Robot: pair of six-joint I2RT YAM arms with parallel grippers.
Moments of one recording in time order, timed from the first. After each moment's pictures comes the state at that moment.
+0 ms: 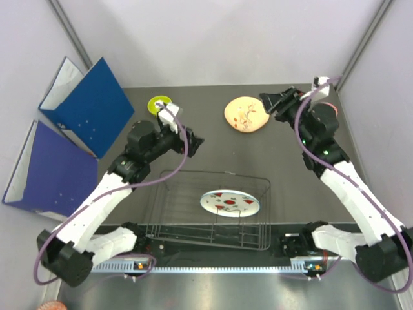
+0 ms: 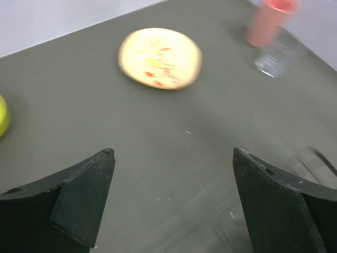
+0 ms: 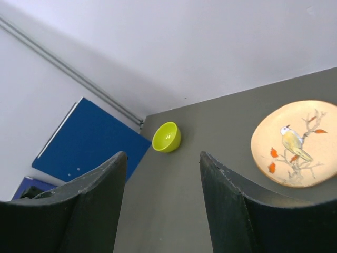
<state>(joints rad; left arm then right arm) -0.50 1.09 0.99 -0.10 0.17 -0.13 0.38 1.15 1.09 0.12 0.00 0.70</state>
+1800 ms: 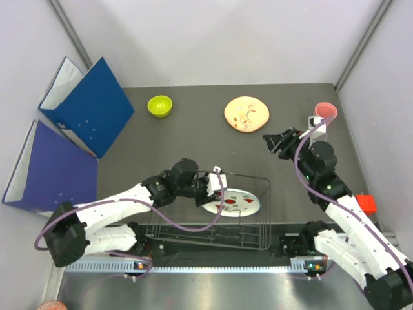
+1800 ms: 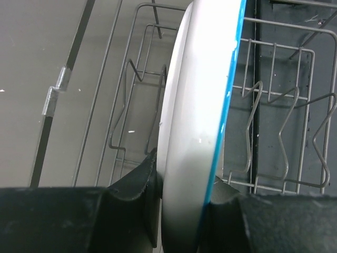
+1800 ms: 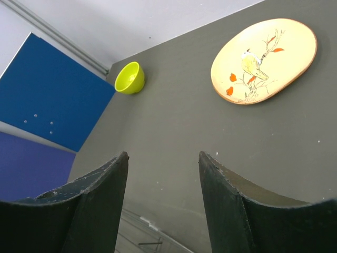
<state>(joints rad) -0.91 1.14 0.66 -0.13 0.46 0.33 0.39 0.76 0.63 0.04 -0.02 0.65</state>
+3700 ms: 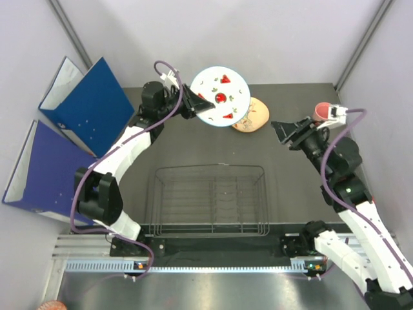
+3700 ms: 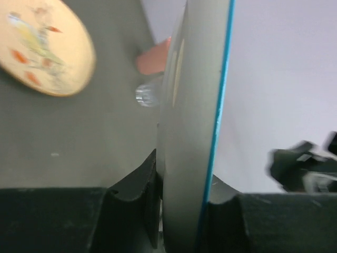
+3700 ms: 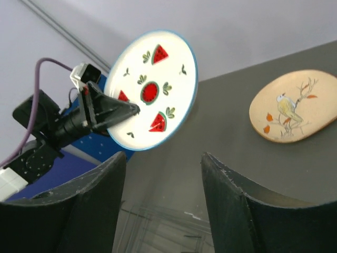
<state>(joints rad) -0.31 1.56 1.34 0.05 0.64 -0.90 0.39 0.68 0.86 -0.09 -0.03 0.69</state>
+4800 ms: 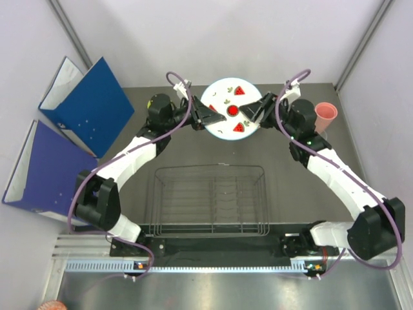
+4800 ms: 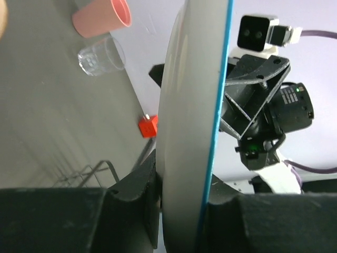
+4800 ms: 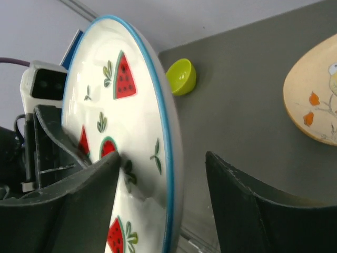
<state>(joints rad) -0.40 1.53 1.15 0.37 0.78 -1.16 0.39 1.24 1.02 0.14 -0.23 0.76</state>
